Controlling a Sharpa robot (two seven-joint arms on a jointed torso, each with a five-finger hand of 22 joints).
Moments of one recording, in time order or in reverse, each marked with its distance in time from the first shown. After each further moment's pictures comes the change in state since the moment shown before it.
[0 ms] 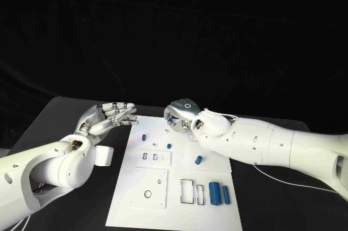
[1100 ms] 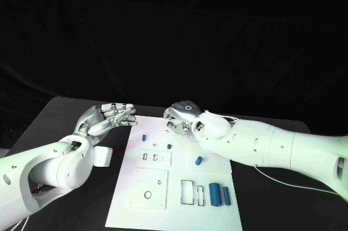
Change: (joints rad) left arm 0.000 -0.002 0.000 -0.003 0.000 0.001 -0.003; left_hand 0.000 0.000 0.003 -0.003 0.000 0.000 0.000 0.000 -0.001 0.000 0.000 0.000 0.000 0.000 0.000 -0.005 0.001 0.000 0.000 0.000 0.004 0.001; right arm -0.007 -0.009 -0.004 0.004 -0.003 0.000 -0.007; right_hand -0.053 -0.054 -0.005 0.020 -0.044 -0.134 0.039 -0.078 -0.020 -0.131 0.018 -0.022 -0.020 -0.004 0.029 -0.052 -0.123 0.004 -0.090 0.032 -0.083 -0.036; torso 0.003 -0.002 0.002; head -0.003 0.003
